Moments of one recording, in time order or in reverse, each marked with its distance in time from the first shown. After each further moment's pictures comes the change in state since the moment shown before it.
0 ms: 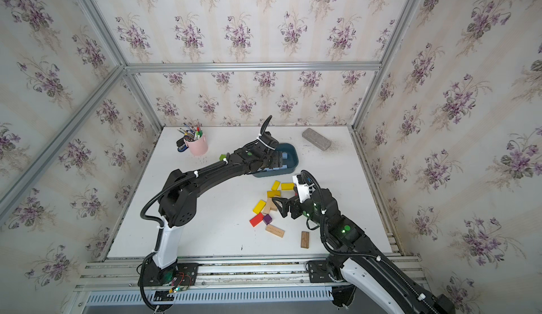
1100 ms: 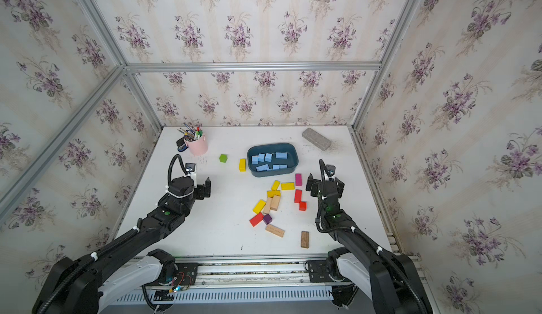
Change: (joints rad) left arm 0.382 -1.020 -1.312 0.593 -0.233 0.542; right arm -0.354 0.418 -0.207 0.650 0.508 -0.165
